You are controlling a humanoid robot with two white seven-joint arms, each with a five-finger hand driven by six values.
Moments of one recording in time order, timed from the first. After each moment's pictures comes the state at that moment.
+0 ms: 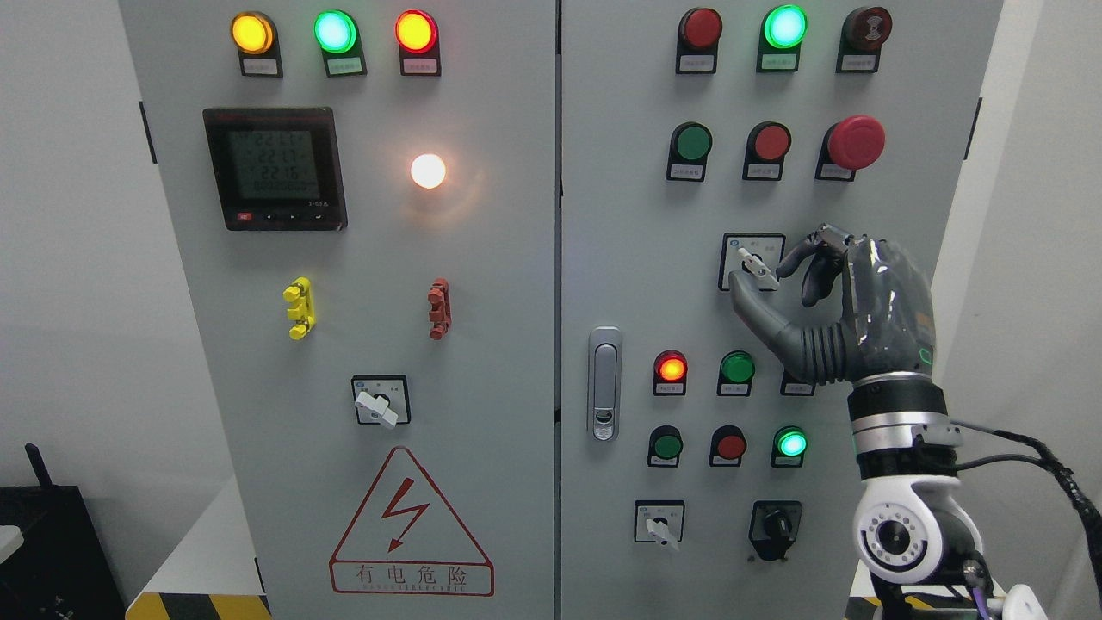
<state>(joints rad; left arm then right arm) 0.04 -0.09 0.00 0.00 0.00 -0.09 0.11 -0.72 -0.13 0.14 -1.80 0.70 0.32 -0.05</state>
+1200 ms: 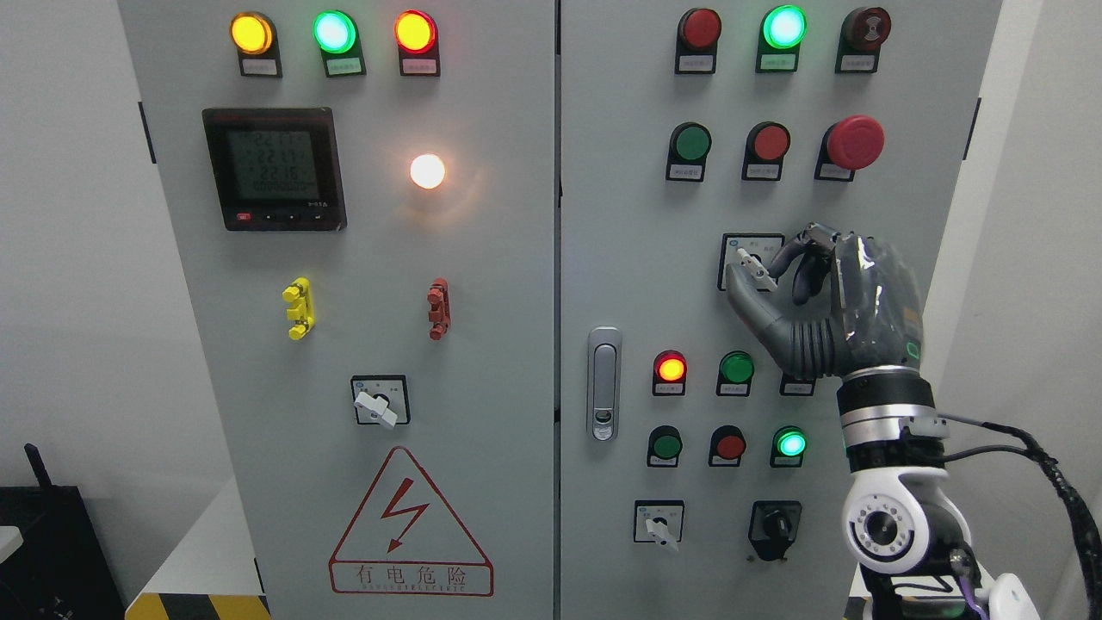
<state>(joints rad) 0.04 -0.09 0.00 0.00 0.00 -0.09 0.11 -0.74 -0.13 0.16 -1.78 0.70 0.34 -0.05</state>
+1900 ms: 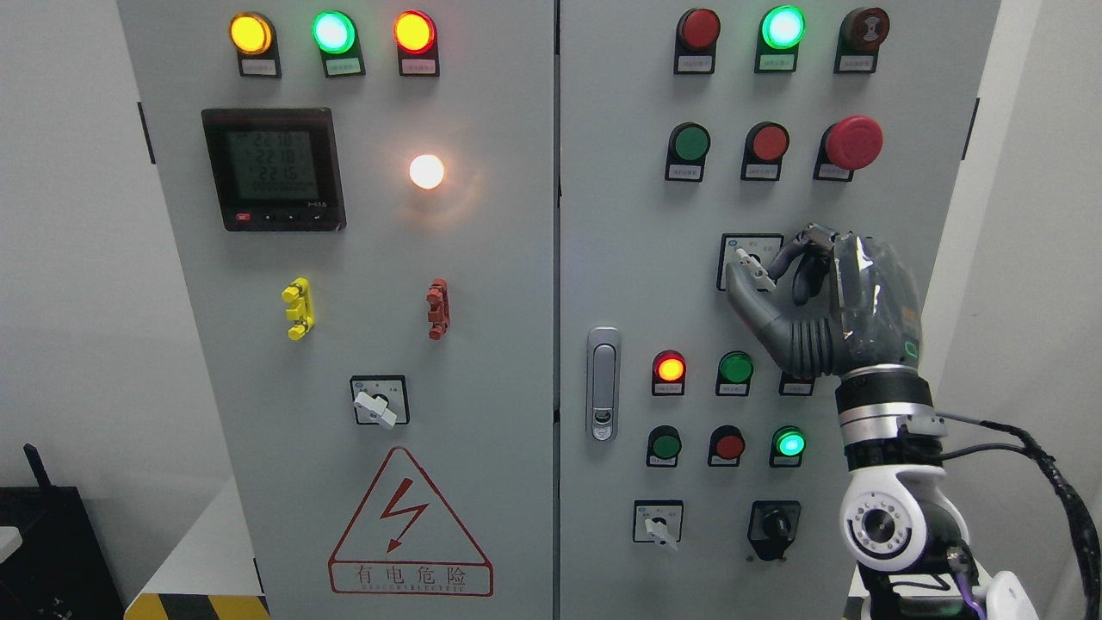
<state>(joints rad) 0.04 -0.09 0.00 0.00 0.00 -0.09 0.11 -0.74 -0.13 0.16 -1.77 0.70 0.35 -0.05</state>
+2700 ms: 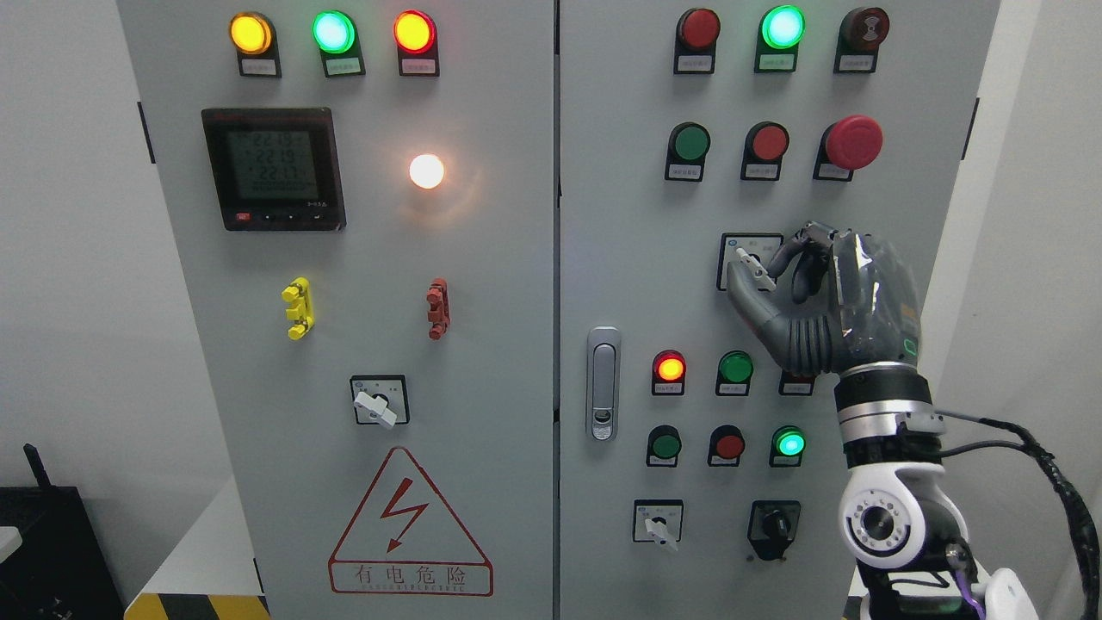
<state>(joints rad) 0.04 -0.09 0.00 0.00 0.00 -0.09 0.10 -0.75 -0.13 0.17 -1.77 0.70 0.35 -0.05</state>
